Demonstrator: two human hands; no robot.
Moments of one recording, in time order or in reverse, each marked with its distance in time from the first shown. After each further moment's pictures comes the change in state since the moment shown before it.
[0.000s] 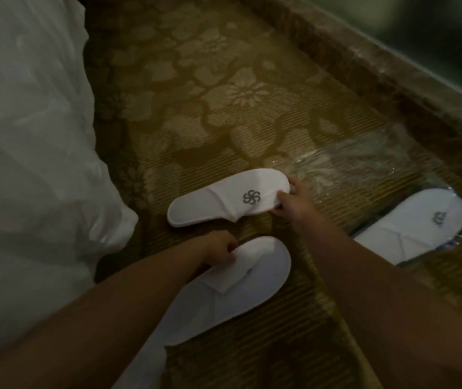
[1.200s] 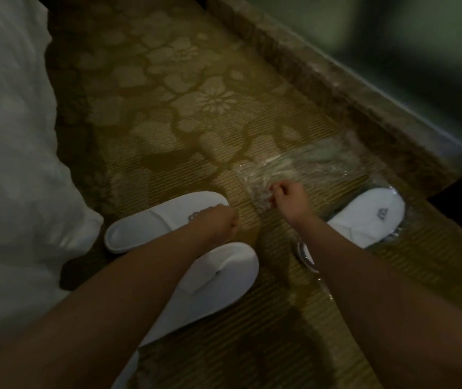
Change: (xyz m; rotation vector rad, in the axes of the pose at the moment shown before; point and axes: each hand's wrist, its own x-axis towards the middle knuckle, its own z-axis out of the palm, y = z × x) left_hand 0.006 0.062 -0.019 0.091 0.350 0.178; right_hand -0.018 -0.017 -0.058 -0.571 0.073 -0.338
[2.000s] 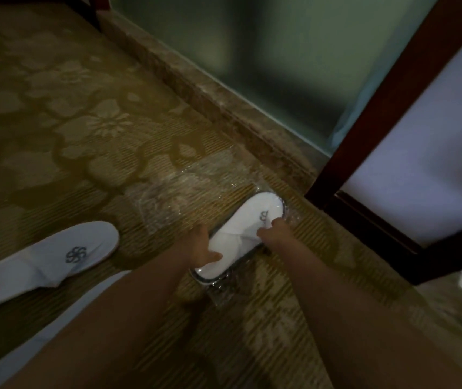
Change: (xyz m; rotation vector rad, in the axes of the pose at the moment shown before) left_hand 0.066 0.155 0.058 -0.131 -0.137 0.037; right_hand -0.032 0.109 -0.163 -0.064 0.067 0.502
